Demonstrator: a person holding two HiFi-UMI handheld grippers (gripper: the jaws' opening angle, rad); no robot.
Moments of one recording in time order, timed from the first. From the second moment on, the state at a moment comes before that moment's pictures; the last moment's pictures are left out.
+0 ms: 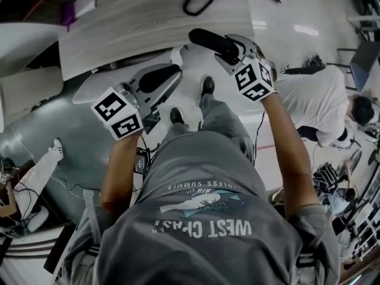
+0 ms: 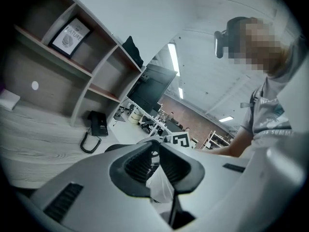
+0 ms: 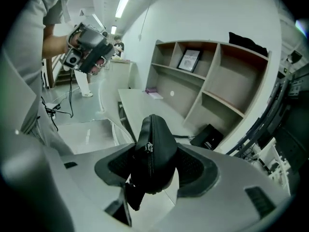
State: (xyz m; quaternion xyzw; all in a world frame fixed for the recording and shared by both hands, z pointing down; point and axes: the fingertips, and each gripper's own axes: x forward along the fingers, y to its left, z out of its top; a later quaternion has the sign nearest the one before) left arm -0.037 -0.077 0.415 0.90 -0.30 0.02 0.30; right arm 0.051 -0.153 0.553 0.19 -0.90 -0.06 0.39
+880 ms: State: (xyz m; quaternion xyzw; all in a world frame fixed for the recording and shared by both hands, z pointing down) left arm -0.083 -0.141 0.478 0.85 -0.40 0.01 0.35; right arm 0.059 -0.302 0.699 0.15 -0.86 -0.17 0.46
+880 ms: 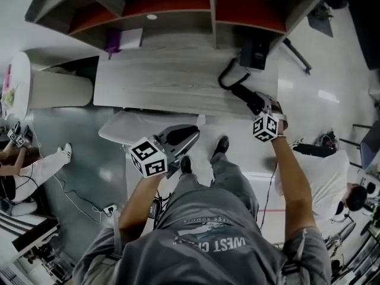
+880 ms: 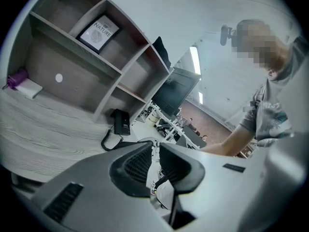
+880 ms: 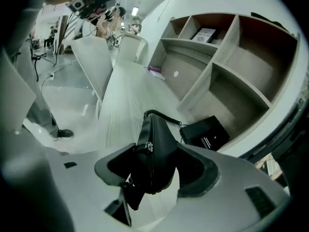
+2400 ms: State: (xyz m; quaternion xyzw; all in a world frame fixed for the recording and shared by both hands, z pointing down) left arm -0.133 -0.058 0.456 0.85 -0.41 0.00 0.33; right arm 0.041 -0.232 0.731 0.12 -0.82 -0.21 0.52
